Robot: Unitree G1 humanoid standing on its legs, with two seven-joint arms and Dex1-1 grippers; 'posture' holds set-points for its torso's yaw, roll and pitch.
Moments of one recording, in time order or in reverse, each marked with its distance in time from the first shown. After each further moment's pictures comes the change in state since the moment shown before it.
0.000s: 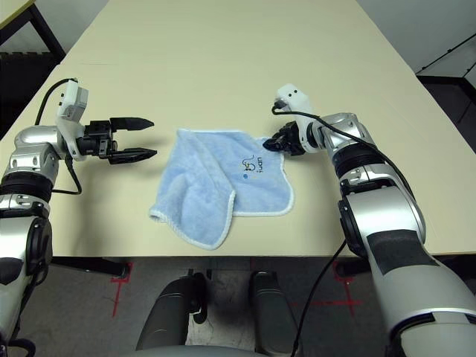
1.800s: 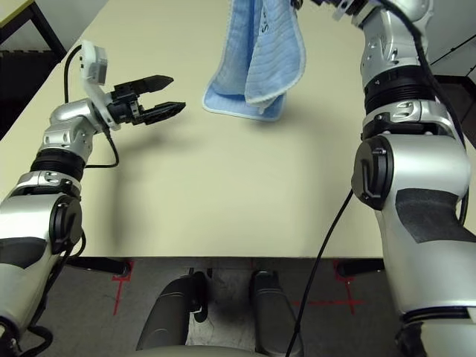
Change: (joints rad) left arm -0.227 -0.251 0.078 0.133 0.030 -0.063 0.397; right arm -0.273 -0.069 -0.313 -0.054 0.291 -0.740 0.107
